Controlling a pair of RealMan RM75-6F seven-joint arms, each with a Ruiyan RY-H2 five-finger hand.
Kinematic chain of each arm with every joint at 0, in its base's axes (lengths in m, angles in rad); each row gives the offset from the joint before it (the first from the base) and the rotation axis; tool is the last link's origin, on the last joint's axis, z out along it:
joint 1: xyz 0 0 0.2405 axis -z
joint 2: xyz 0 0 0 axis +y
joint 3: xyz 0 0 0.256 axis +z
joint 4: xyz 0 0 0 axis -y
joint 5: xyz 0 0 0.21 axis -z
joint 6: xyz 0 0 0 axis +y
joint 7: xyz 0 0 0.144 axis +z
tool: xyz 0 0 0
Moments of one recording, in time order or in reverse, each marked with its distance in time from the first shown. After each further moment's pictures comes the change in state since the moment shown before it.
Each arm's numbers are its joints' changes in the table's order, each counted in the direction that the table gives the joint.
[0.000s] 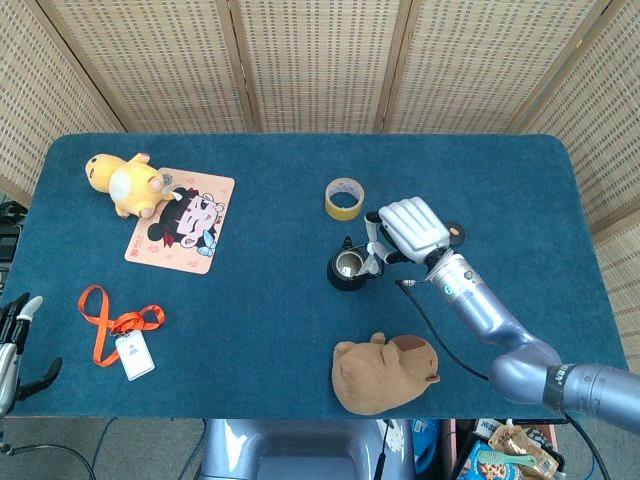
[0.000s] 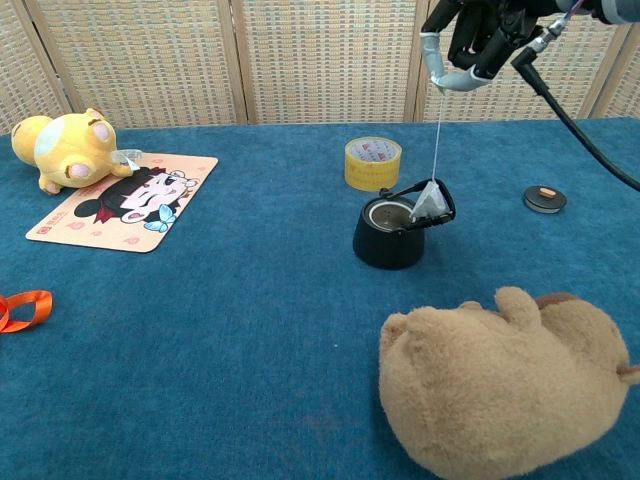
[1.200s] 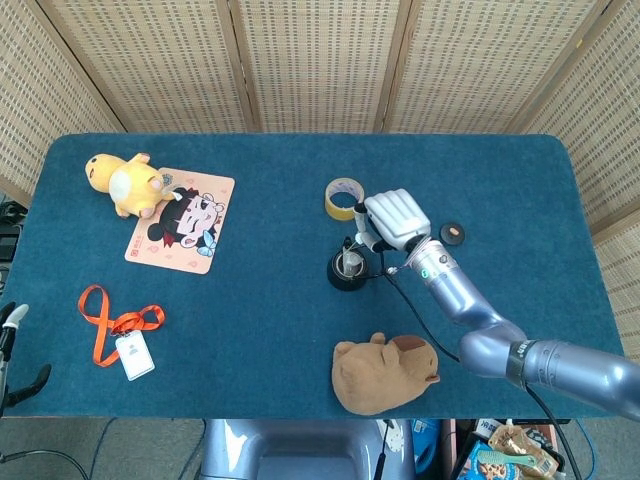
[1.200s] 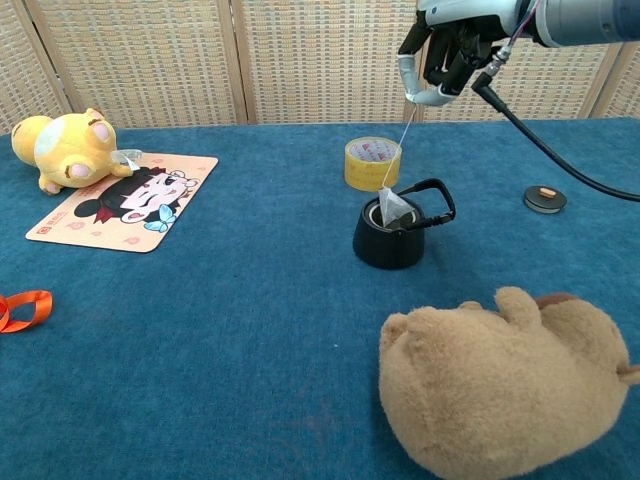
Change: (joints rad) left arm -0.026 -0.020 0.000 -0.066 0.028 -0.013 -0.062; right arm -0.124 -0.106 -0.057 -0.151 -0.138 -0.018 -0.040
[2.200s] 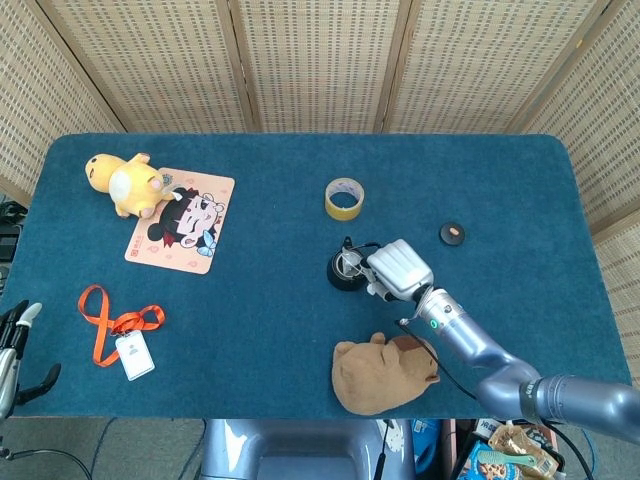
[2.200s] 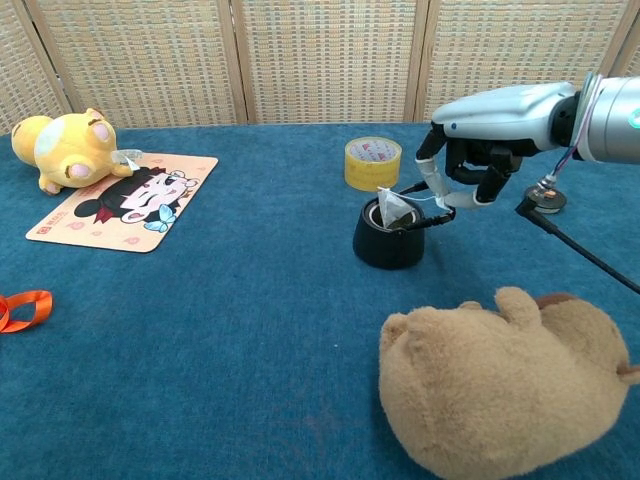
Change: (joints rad) left arm 0.011 0.011 0.002 0.050 -0.017 -0.012 0.058; right arm 0.132 -0.067 -0.166 0.043 0.311 0.092 -0.040
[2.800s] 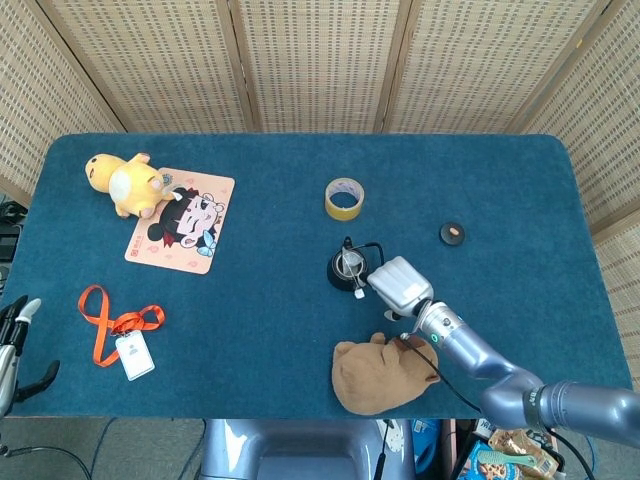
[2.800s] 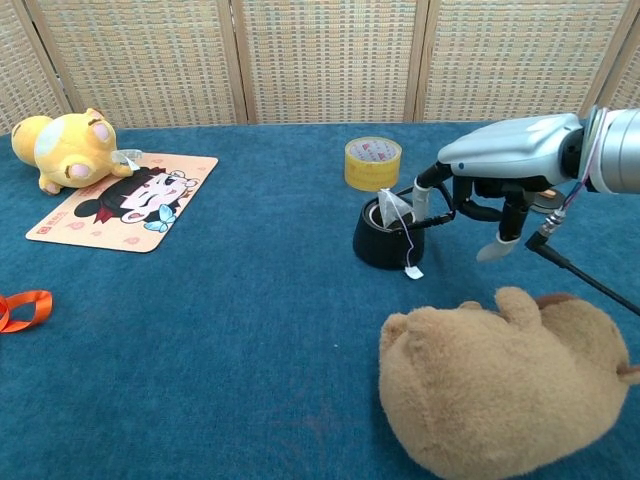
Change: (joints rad) left arm 0.009 0.030 -0.010 0.046 -0.005 0.006 0.042; right arm 0.005 0.022 -0.035 0.049 -0.019 -0.042 -0.080
